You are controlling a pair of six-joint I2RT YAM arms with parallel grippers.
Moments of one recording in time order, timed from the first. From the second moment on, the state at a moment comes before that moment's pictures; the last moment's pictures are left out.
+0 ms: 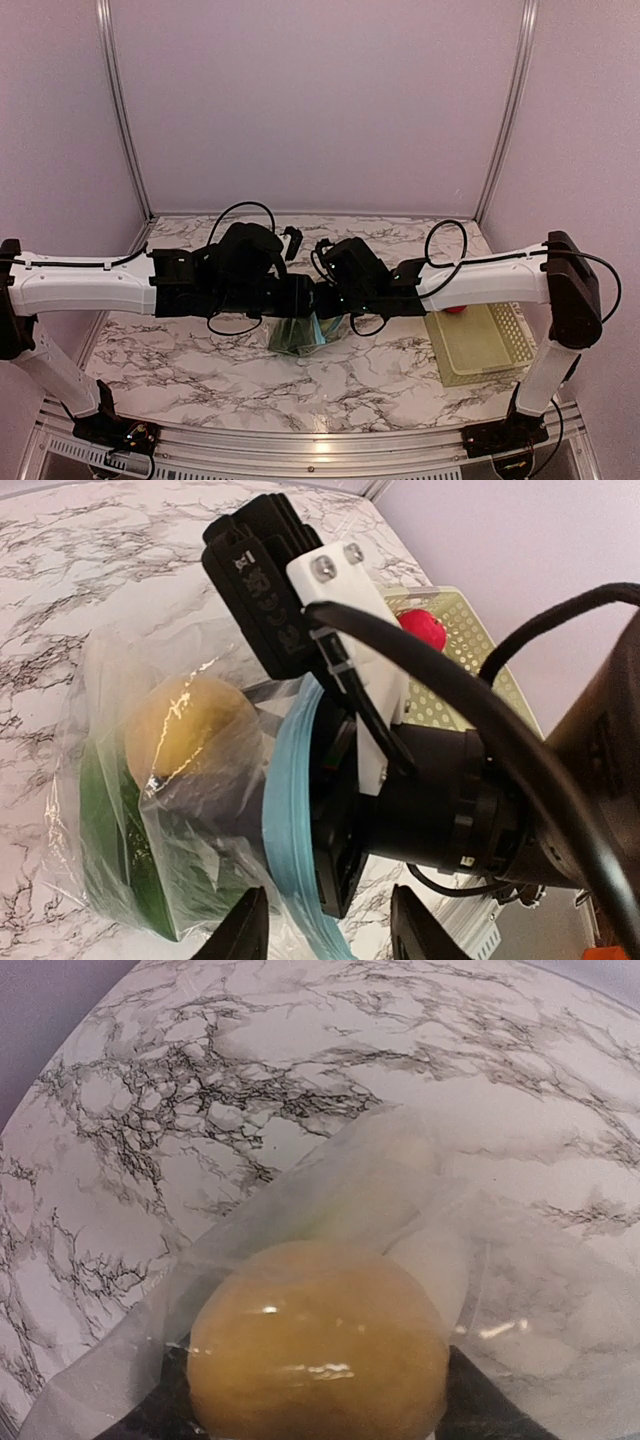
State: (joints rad) left arm -1.12 1.50 1.14 -0.23 -0.12 -0.74; right arm 1.01 1.76 1.18 -0.16 0.26 0.50
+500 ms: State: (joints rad) left arm -1.14 1.54 1.19 -0.36 -0.23 -0.77; right arm 1.01 1.76 1.18 -0.17 0.27 0.50
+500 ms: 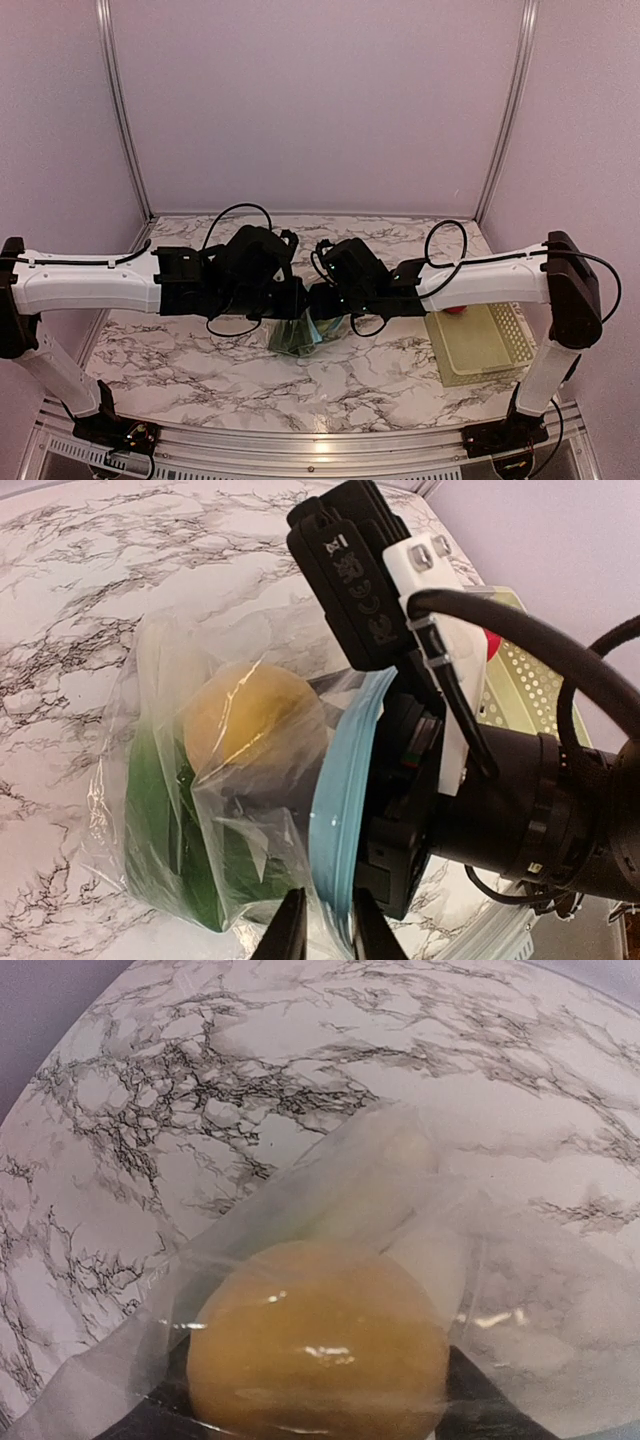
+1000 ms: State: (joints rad) left arm -1.13 1.58 1.20 -0.36 -0.27 -0.79; right arm 1.01 1.73 1.18 -0.18 0.28 0.51
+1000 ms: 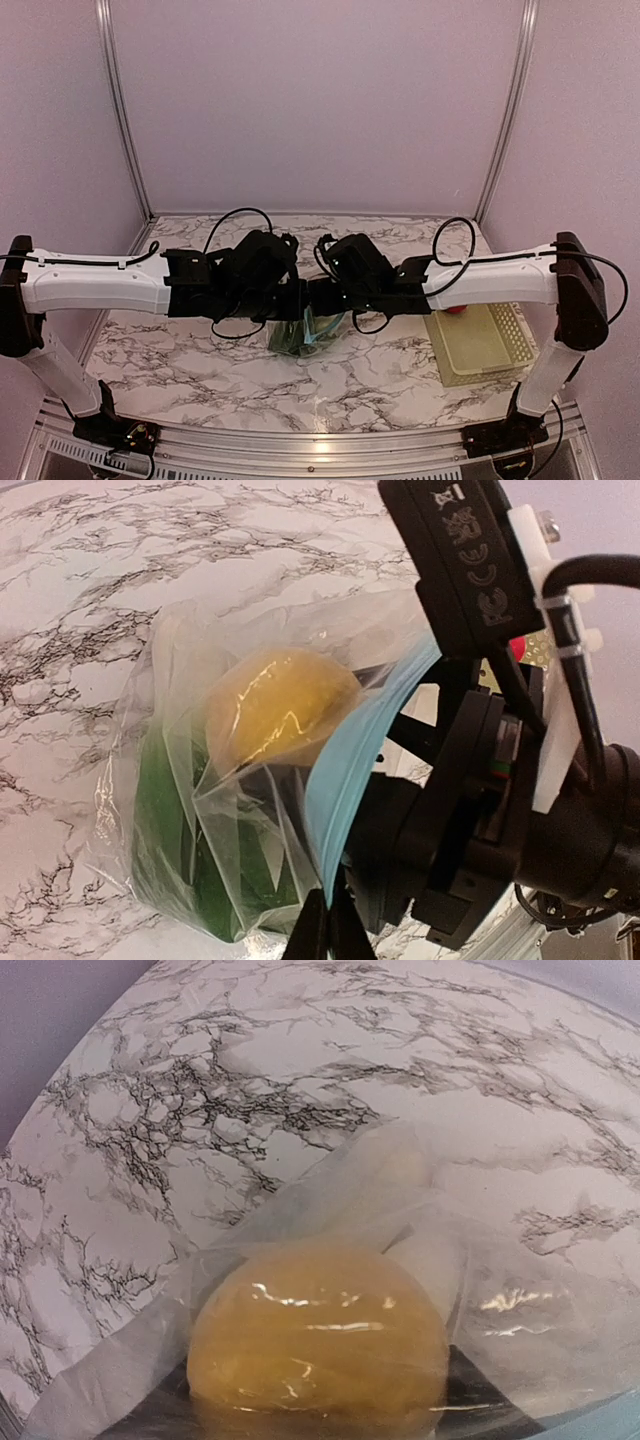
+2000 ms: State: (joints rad) left arm -0.99 1.61 1.20 -0.28 -0.19 -0.82; right arm 1.03 1.39 1.05 -0.24 0.28 0.54
